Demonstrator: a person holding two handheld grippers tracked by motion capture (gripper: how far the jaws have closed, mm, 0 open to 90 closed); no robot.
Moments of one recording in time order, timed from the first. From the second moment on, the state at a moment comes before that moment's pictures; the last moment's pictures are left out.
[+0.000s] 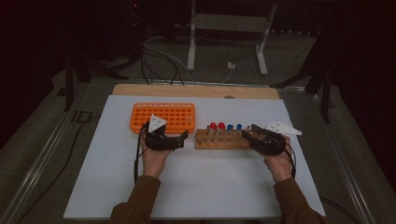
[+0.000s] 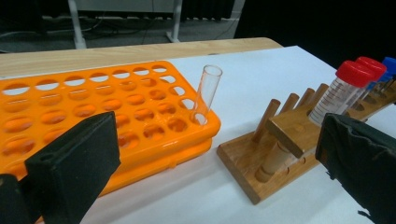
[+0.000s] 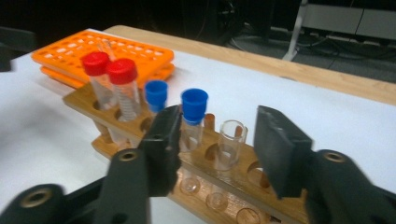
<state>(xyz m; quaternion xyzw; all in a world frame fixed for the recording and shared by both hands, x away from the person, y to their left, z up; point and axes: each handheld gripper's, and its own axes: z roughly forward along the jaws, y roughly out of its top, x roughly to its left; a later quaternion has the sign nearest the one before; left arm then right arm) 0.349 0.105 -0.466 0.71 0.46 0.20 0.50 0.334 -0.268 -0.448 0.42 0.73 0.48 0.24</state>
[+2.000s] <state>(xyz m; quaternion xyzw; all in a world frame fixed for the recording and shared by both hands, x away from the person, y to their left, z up) 0.307 0.090 -0.450 0.71 0.38 0.20 0.56 0.320 -0.259 -0.407 0.39 0.70 0.54 0.25</state>
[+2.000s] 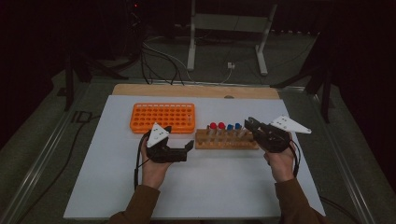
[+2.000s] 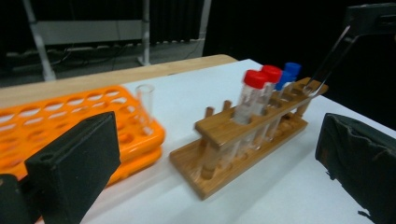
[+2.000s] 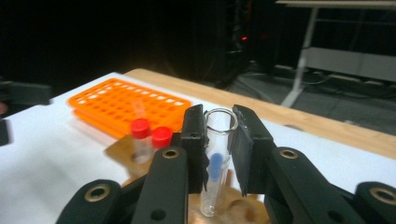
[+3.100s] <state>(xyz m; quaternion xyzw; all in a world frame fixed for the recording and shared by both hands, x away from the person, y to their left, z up) 0.305 0.002 -0.458 0.79 0.27 0.15 0.53 0.306 -0.194 -0.425 0.32 0.77 0.54 0.14</state>
